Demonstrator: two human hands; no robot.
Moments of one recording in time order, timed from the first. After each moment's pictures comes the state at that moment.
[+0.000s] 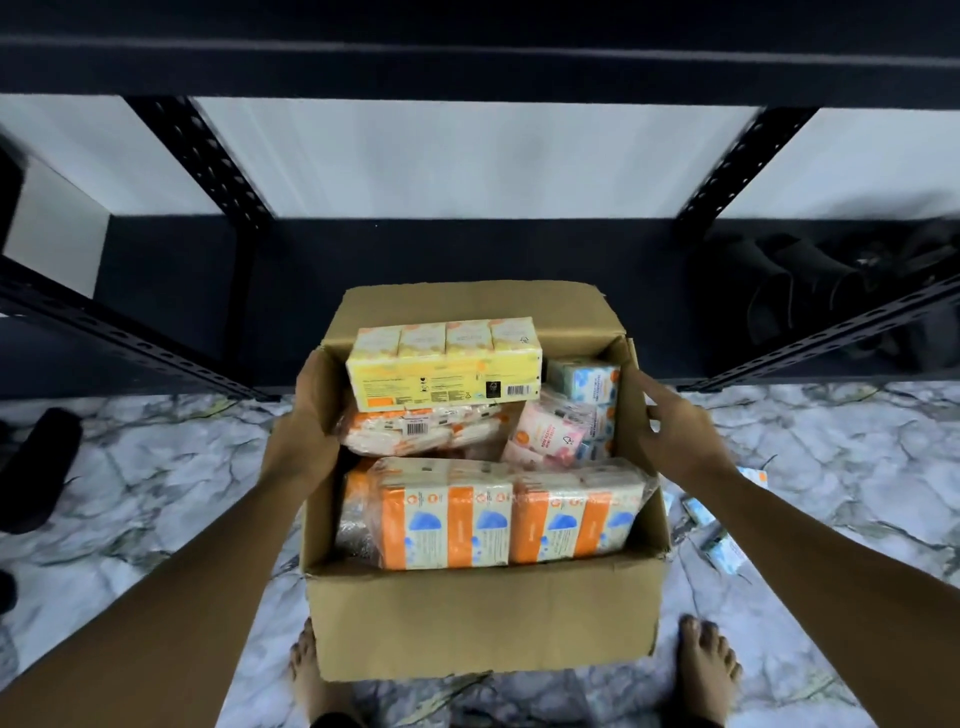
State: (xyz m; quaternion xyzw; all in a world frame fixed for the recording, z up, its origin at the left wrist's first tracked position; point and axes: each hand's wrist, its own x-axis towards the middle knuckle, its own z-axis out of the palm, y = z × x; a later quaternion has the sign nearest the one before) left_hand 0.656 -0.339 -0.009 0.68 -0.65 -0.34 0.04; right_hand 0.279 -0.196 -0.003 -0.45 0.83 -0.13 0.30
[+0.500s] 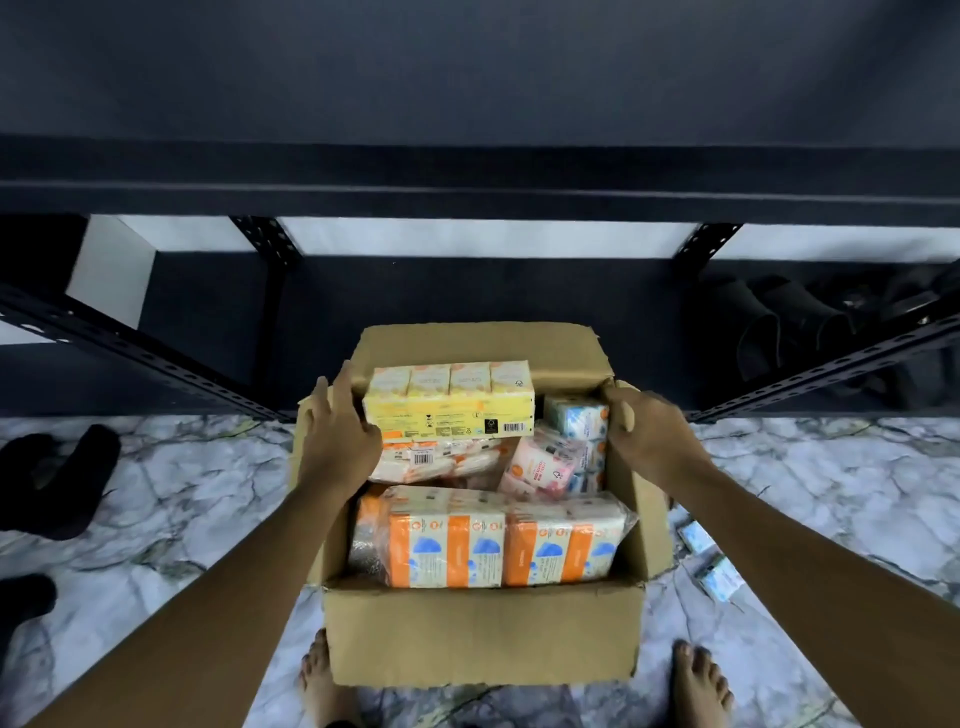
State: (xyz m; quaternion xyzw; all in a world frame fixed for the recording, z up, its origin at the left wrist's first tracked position) left_hand 0.618 -0.345 0.047 0.69 -0.65 -0.32 0.05; right_hand 0.288 -0.237 0.057 -0.50 0.81 -0.10 0.29
